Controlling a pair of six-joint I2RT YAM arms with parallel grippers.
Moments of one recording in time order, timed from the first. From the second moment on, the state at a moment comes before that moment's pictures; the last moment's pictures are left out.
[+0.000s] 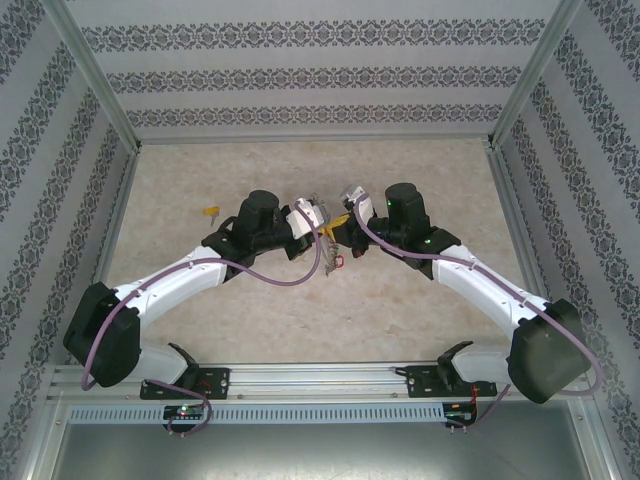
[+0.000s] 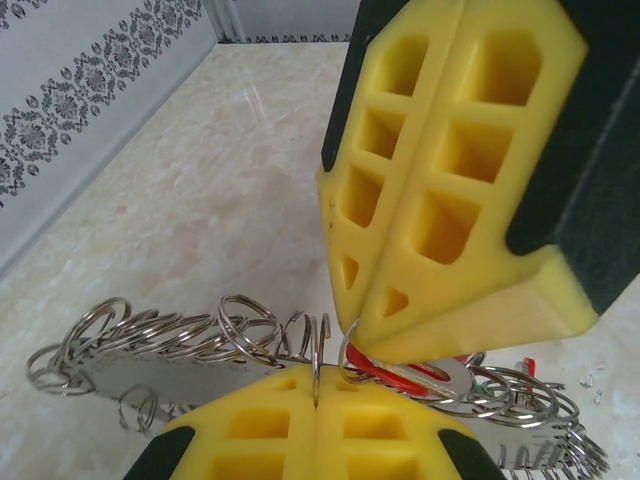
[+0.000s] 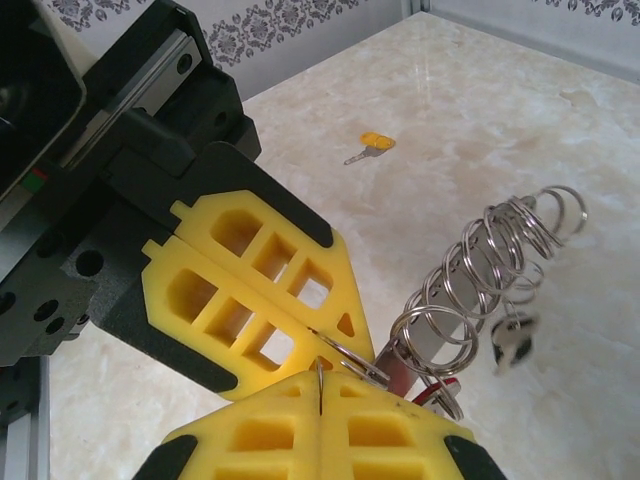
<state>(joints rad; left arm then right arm) -0.62 1.39 0.93 0.01 0.35 0.42 0.50 1.28 0.88 -0.08 -0.63 -0.03</state>
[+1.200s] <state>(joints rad) -0.62 1.37 0.92 0.03 0.35 0.42 0.46 1.30 0.89 -0.08 -0.65 0.05</state>
